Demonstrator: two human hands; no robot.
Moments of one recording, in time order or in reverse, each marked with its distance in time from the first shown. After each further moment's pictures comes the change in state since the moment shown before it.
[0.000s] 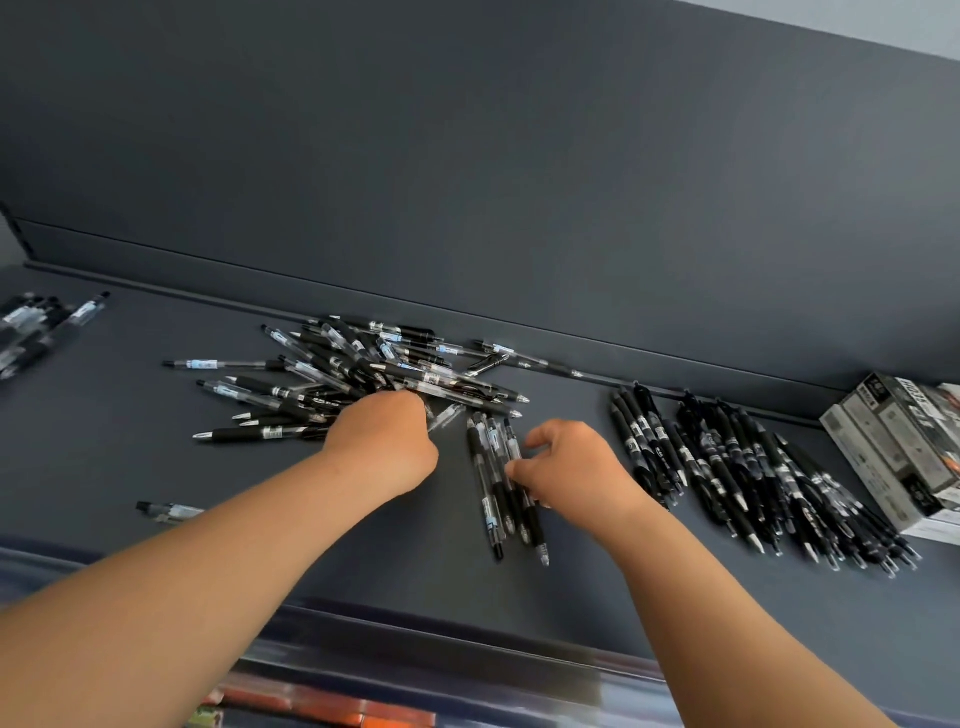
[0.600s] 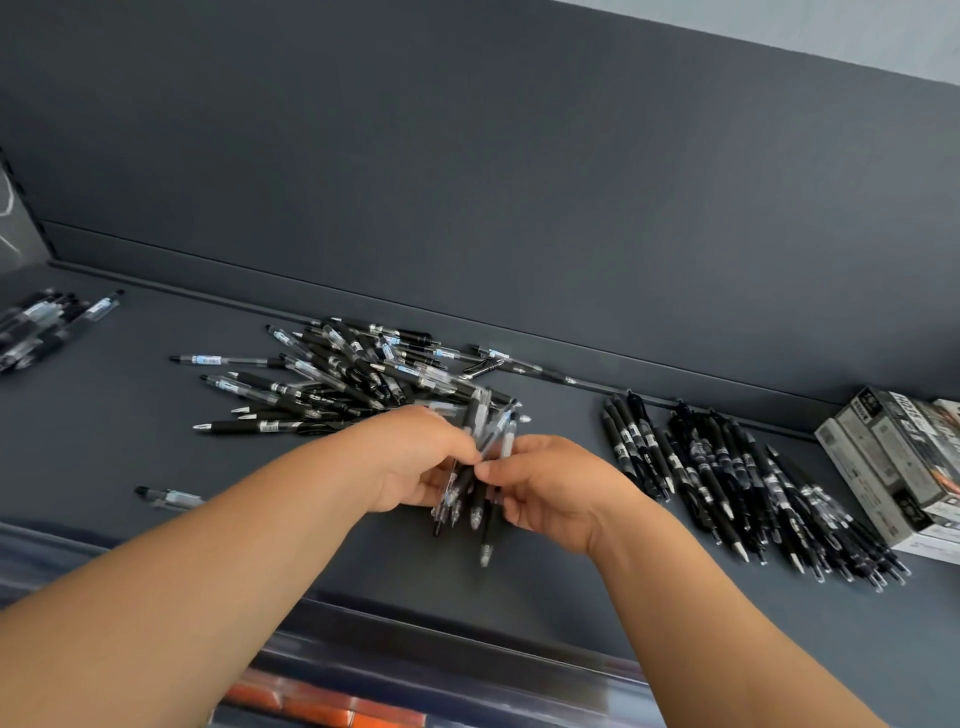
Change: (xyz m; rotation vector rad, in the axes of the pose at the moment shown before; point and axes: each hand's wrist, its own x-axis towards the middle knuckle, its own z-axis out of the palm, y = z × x) left_hand -0.014 0.029 0.001 -1.117 -0.453 -0.196; right_hand -0.009 -0.008 -0.004 0.734 -0.435 0.185
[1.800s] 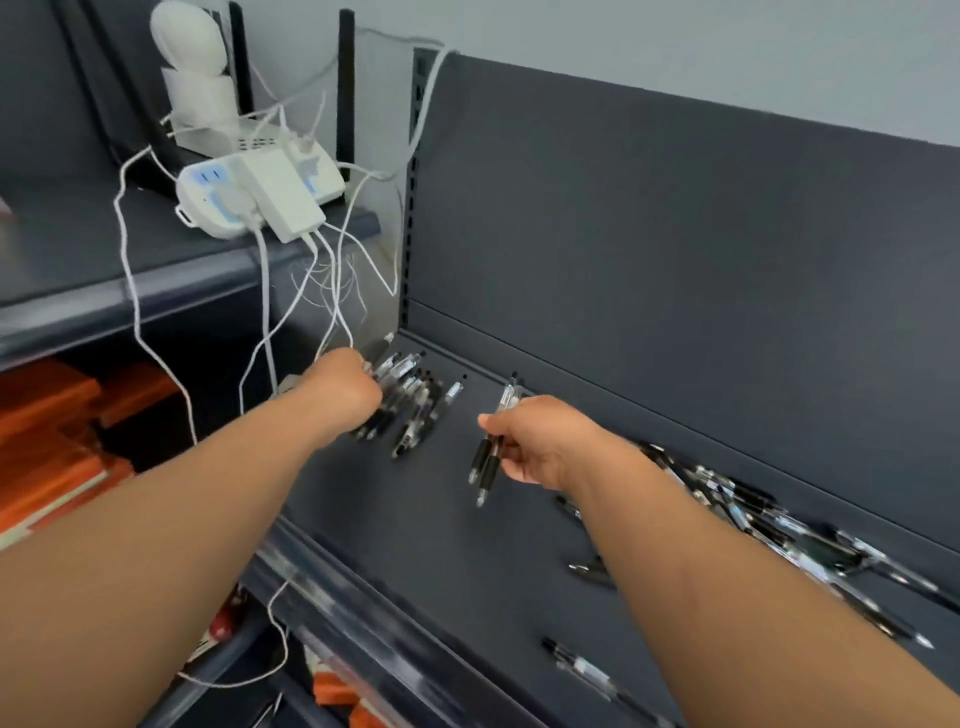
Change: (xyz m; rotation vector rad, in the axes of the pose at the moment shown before) left_hand -0.056 -0.043 -0.408 0.464 0.909 -0.025; right_hand 0.161 -0.114 0.332 -0.345 -0.093 -0.039
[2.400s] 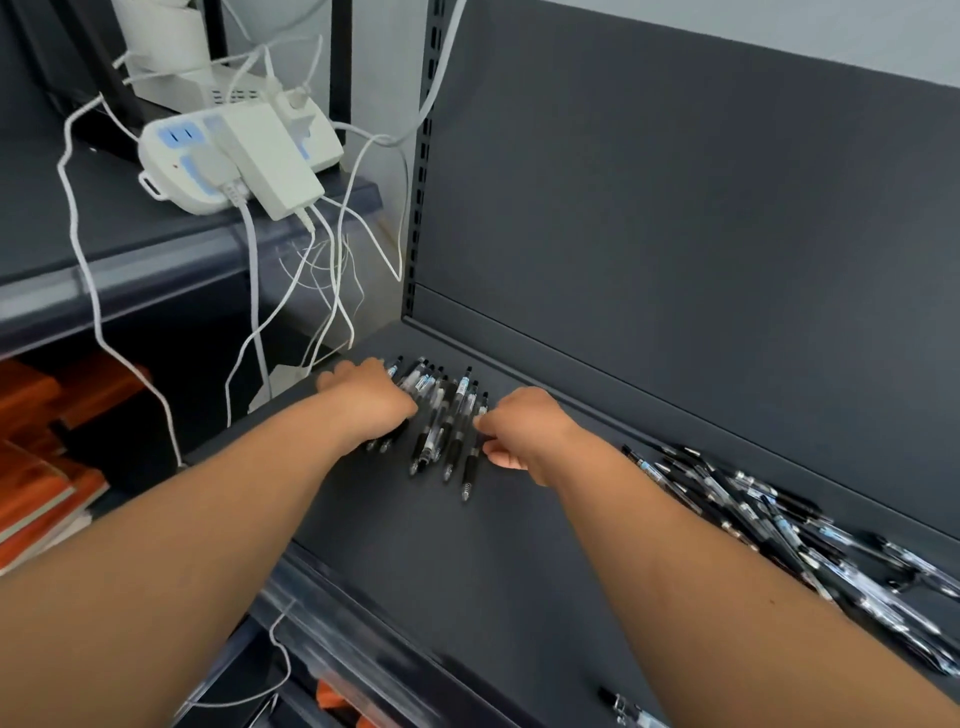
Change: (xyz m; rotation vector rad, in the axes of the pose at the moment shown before) left_hand 0.041 -0.006 0.019 0.229 -0.133 -0.080; right_hand 0.060 -0.006 0.036 -0.144 0.093 -0.012
